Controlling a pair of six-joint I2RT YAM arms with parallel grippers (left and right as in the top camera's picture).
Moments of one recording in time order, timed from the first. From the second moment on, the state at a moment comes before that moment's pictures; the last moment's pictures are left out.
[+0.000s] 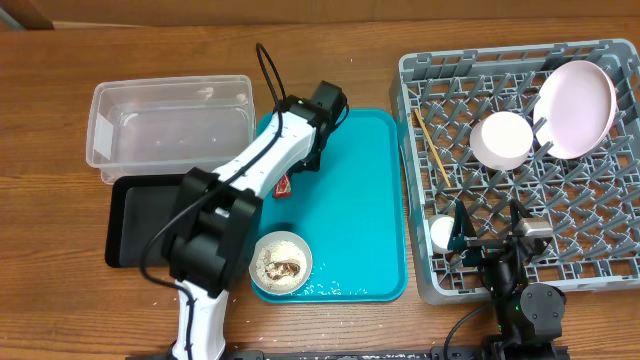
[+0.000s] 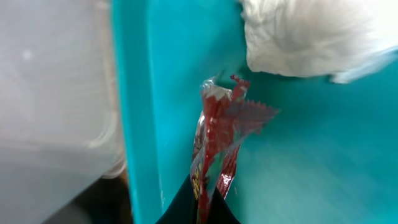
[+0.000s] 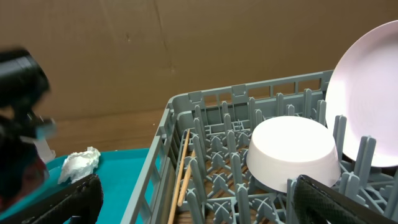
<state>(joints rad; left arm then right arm) -0.49 2.11 1.63 -1.02 -0.39 -0.45 0.08 0.01 0.02 -0.03 -0.01 0.18</state>
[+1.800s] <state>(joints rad) -0.45 2.30 1.85 -0.83 -0.27 -0.30 0.08 0.01 0.02 -0.03 -0.01 0.18</state>
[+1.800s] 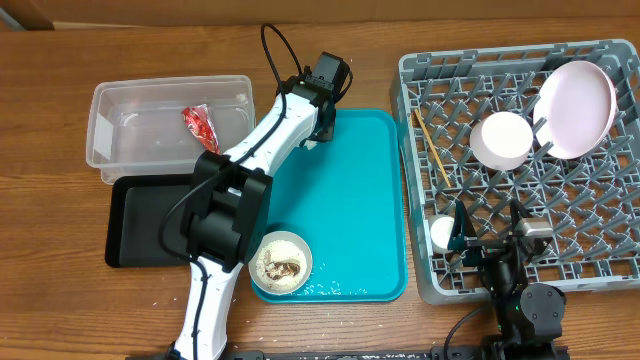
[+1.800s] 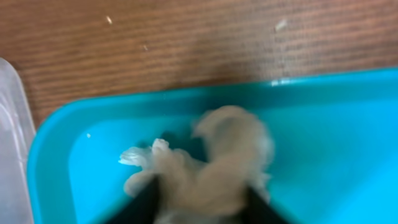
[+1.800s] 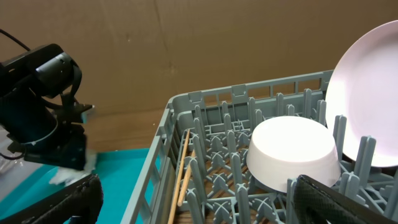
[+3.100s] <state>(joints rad) -0.18 1.90 1.96 -1.40 -0.25 -0.39 0.08 0.01 0.02 -0.03 -0.01 0.18</state>
